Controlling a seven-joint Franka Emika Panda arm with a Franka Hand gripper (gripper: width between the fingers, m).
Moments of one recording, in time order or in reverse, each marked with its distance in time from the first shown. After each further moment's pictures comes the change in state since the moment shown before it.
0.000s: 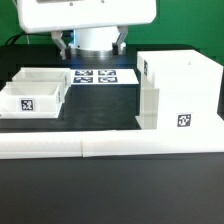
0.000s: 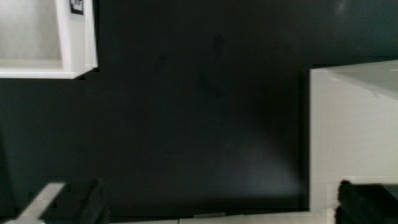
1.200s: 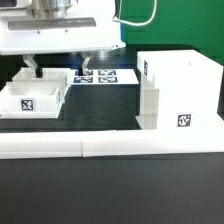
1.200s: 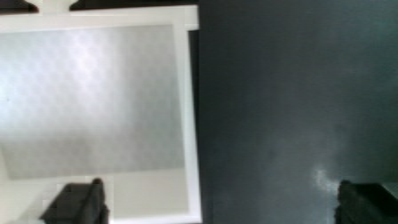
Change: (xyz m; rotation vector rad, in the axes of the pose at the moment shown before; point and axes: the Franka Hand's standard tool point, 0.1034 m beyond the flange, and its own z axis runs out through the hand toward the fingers) arm -0.050 0.060 0.045 -0.019 -0.011 0.085
